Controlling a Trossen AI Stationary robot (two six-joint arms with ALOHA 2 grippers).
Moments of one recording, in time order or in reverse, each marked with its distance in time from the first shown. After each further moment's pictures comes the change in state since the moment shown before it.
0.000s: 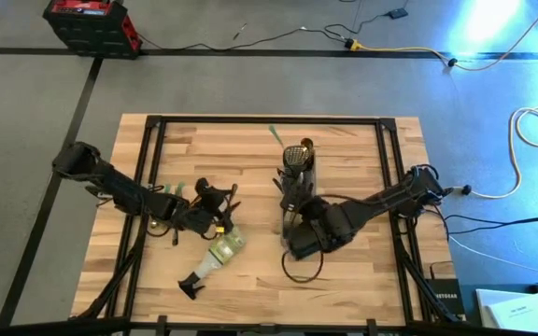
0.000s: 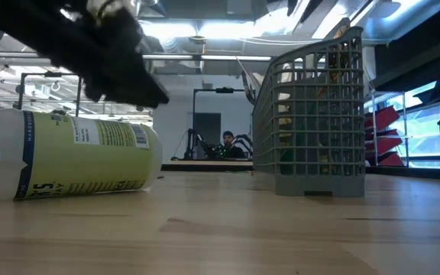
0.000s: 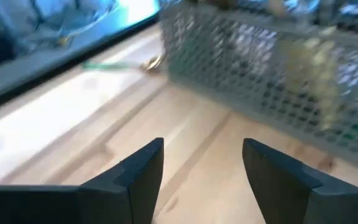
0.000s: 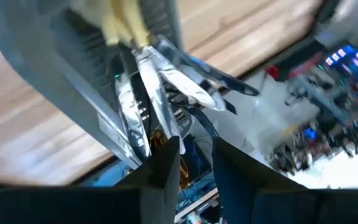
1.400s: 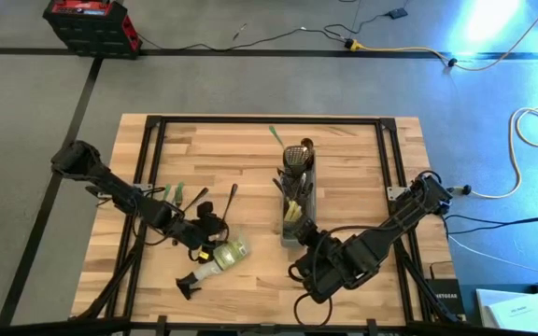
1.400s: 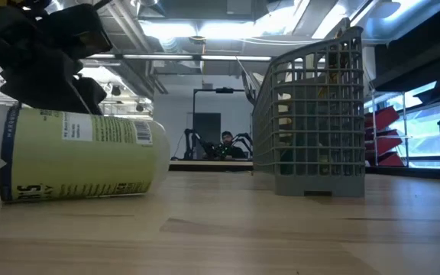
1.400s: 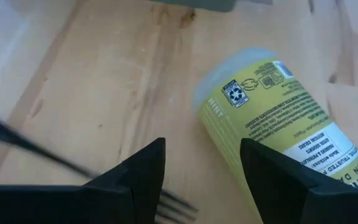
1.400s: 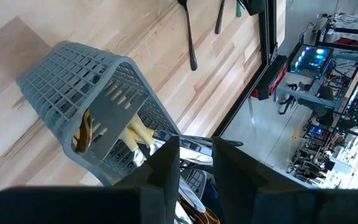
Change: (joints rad) left arm -0.140 -0.009 0.000 -0.181 0.482 0.042; right arm 0.191 0.000 0.000 0.174 0.006 0.345
